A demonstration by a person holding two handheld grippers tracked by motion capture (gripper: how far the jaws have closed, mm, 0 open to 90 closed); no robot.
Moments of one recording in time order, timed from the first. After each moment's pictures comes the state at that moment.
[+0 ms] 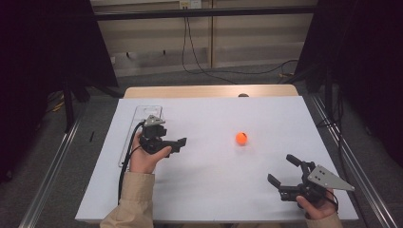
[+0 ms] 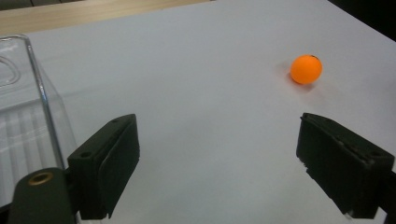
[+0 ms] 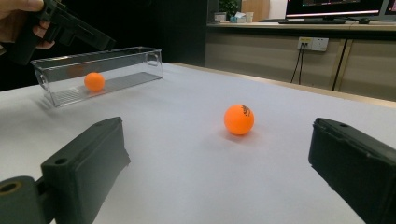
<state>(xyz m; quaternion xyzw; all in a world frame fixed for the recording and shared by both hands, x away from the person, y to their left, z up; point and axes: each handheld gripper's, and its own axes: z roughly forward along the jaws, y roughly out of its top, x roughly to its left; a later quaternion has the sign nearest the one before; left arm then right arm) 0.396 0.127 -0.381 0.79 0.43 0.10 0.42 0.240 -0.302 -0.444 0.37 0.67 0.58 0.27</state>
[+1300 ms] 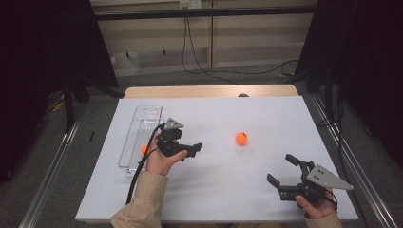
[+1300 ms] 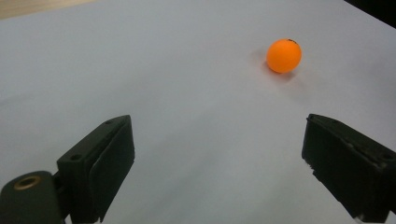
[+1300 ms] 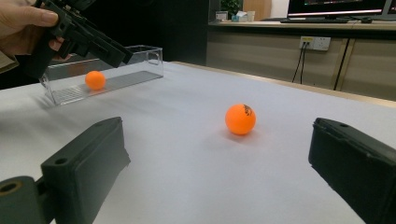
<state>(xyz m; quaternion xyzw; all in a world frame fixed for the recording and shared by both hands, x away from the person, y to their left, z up) 0.397 0.088 -0.400 0.81 0.39 0.08 0.42 0.242 -0.301 -0.444 0.37 0.67 0.58 0.27</state>
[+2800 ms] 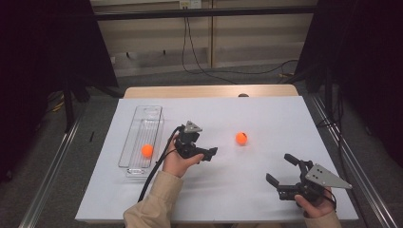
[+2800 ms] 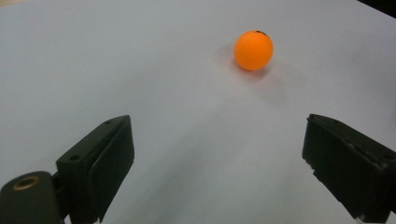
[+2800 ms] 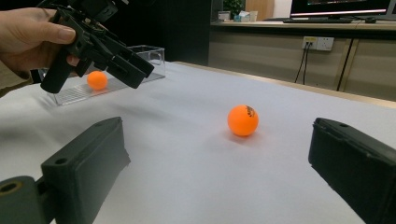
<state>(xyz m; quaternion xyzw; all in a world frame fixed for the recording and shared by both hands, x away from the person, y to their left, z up) 0.397 0.044 -0.415 0.84 0.35 0.07 0.41 0.245 -0.300 -0.444 0.37 0.67 0.58 0.27</state>
